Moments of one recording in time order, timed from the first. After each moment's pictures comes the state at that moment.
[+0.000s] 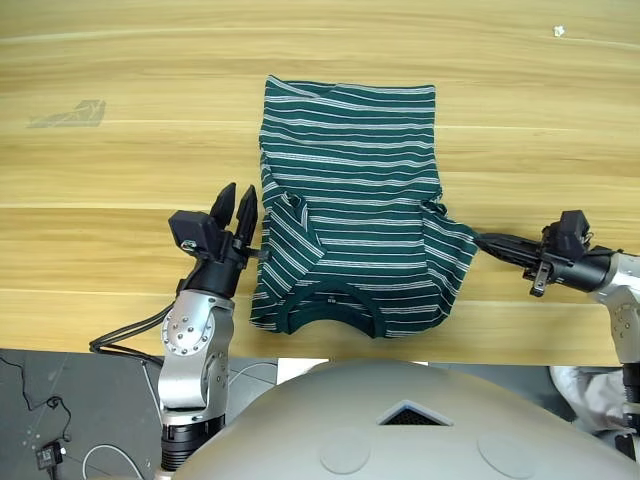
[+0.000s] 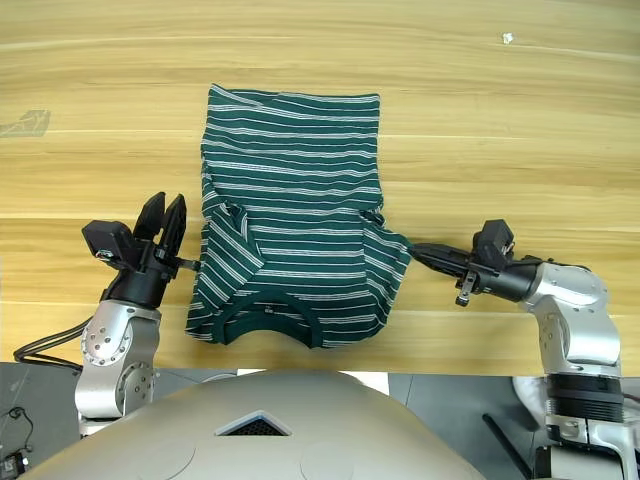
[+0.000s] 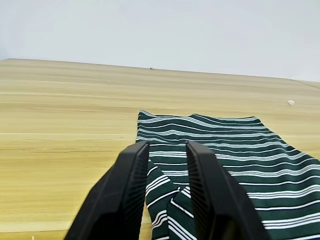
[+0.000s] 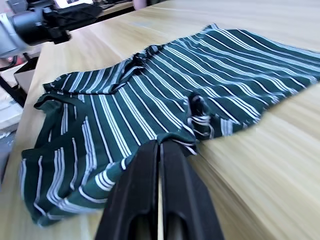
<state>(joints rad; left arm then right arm) 0.53 0.16 0.01 -0.52 -0.30 0.09 -0.22 0.25 -0.71 -0.07 -0.07 0.52 0.16 1.22</state>
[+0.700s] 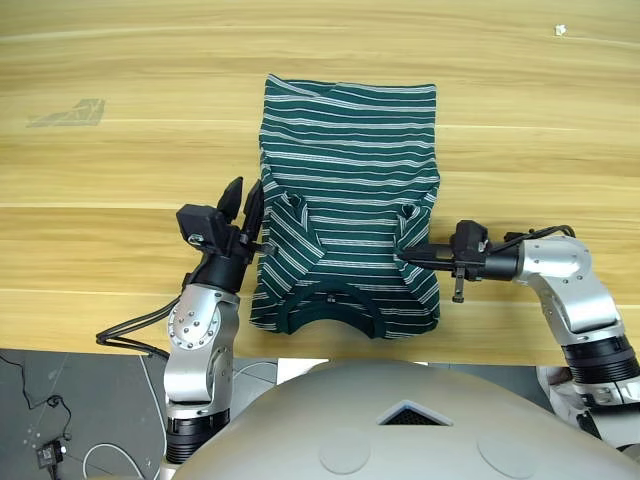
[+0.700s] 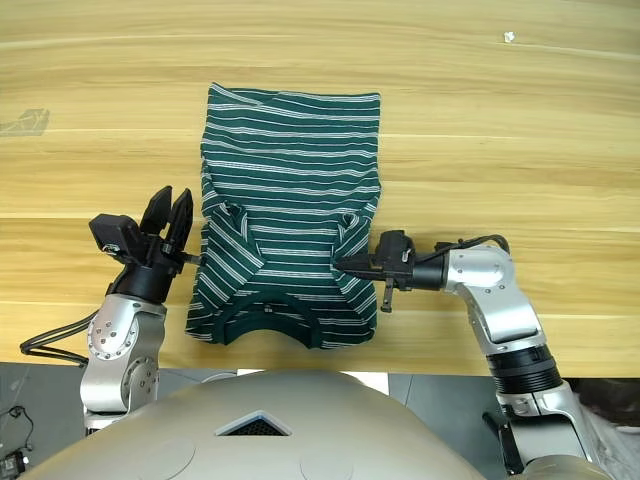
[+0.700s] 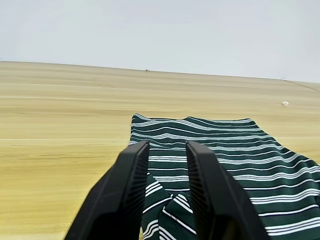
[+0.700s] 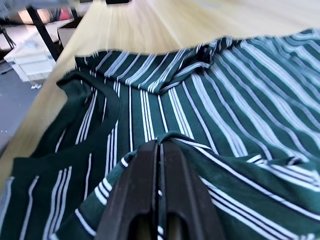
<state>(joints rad) 0.50 0.16 -0.01 -0.51 -0.28 0.09 -0.22 0.10 -0.60 0.25 -0.14 0.27 0.10 1.13</state>
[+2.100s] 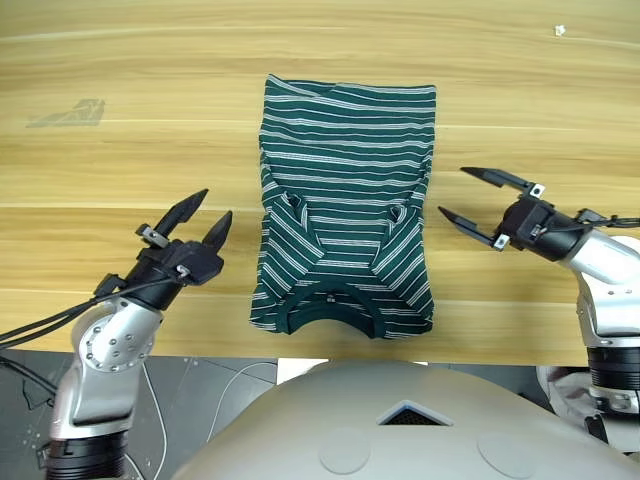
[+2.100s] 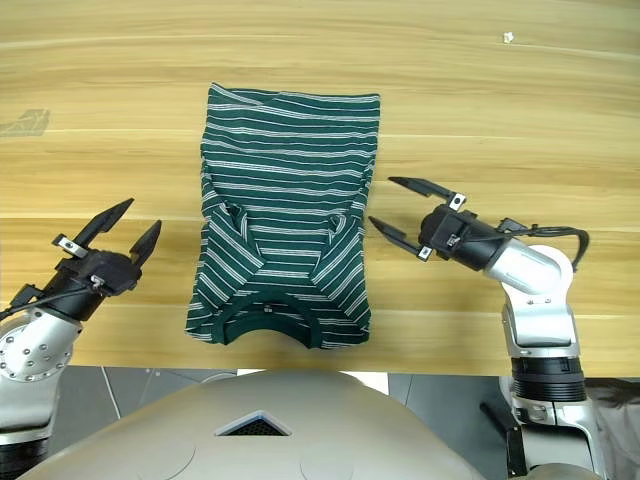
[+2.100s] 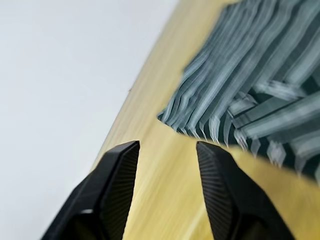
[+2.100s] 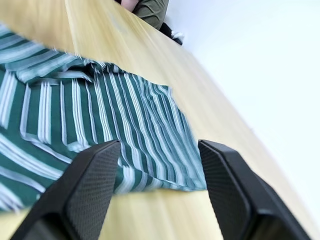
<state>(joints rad) 0.64 0.74 0.24 -0.38 0.37 -0.43 -0.36 0.17 -0.66 -0.02 -0.11 -0.01 -0.54 0.83</state>
